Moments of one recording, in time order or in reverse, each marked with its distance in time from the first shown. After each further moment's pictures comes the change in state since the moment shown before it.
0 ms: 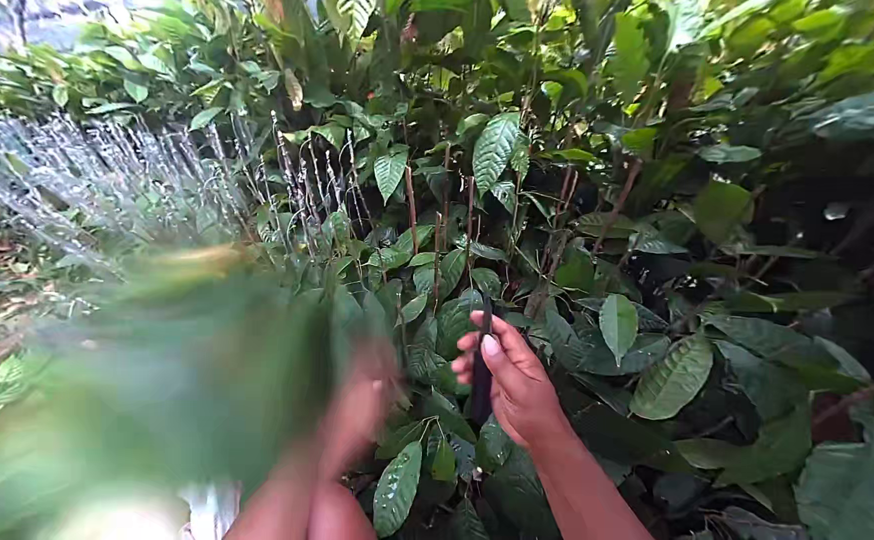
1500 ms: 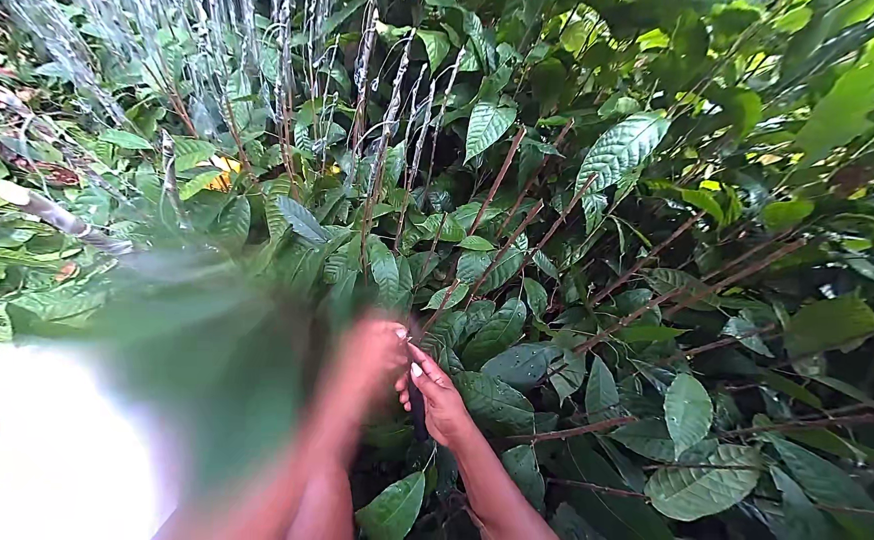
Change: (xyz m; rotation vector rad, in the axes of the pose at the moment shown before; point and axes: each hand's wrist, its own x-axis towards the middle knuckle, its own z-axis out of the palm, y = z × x) left_hand 0.051 -0.019 0.011 -0.585 0.126 -0.159; right_hand 0.029 0.176 0.013 0.061 -0.253 0.591
